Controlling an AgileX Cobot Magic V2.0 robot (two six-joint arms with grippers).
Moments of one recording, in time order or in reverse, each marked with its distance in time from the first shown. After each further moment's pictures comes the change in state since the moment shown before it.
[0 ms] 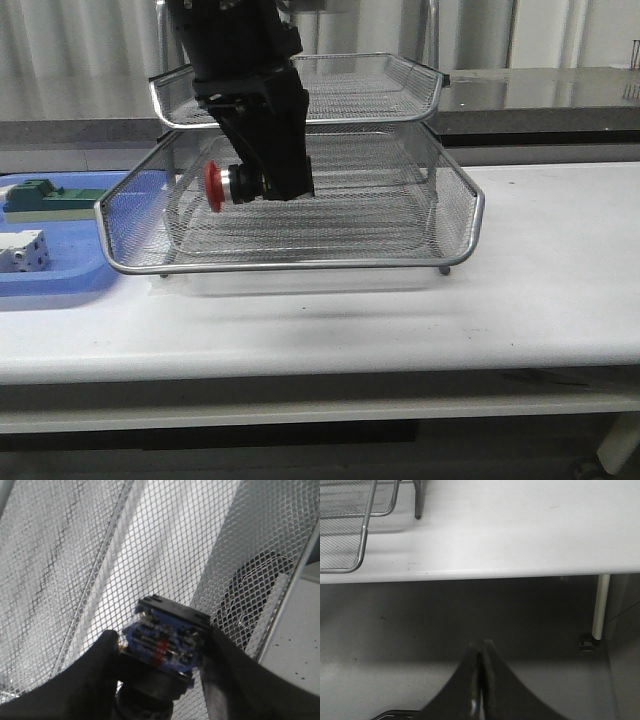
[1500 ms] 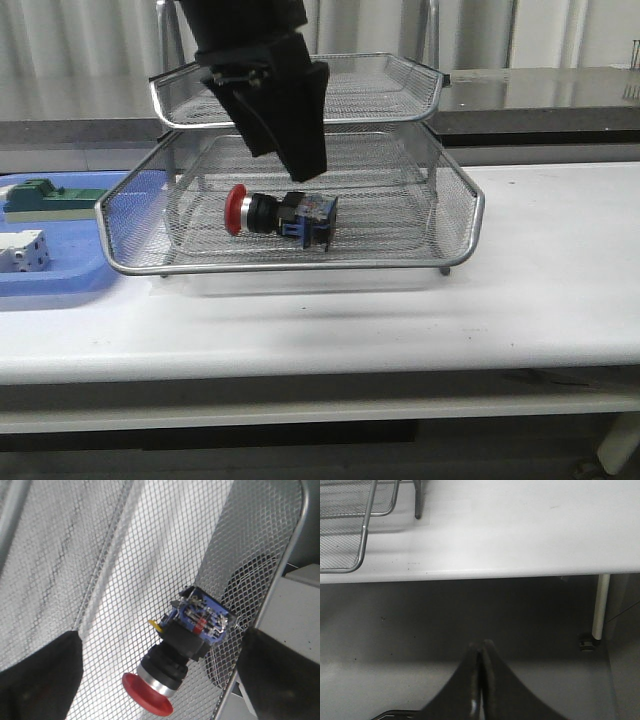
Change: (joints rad) left arm -0.001 -0.018 -0.065 -0.002 0.059 -0.018; right arm 0.000 0.000 0.000 0.000 0.000 0.000
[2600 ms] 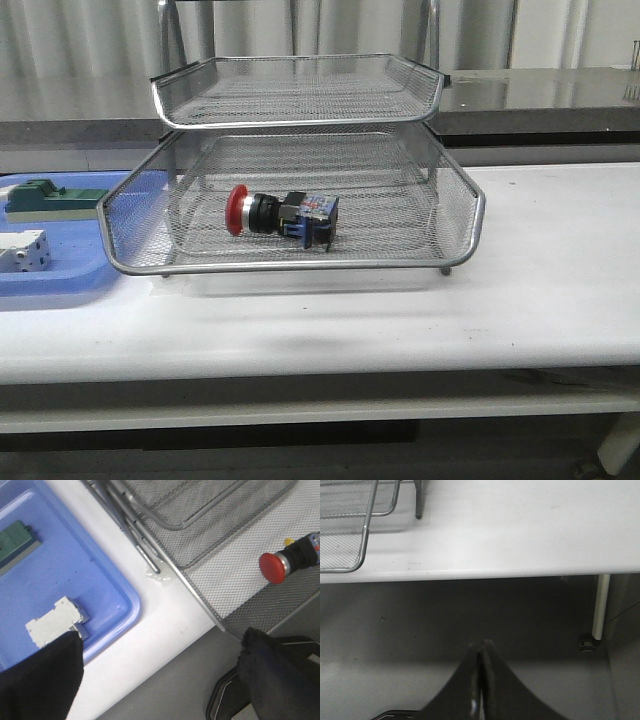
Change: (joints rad) left arm 0.449 -0.490 0.284 -0.019 -0.021 -0.117; right arm 0.000 0.000 0.000 0.000 0.000 0.000
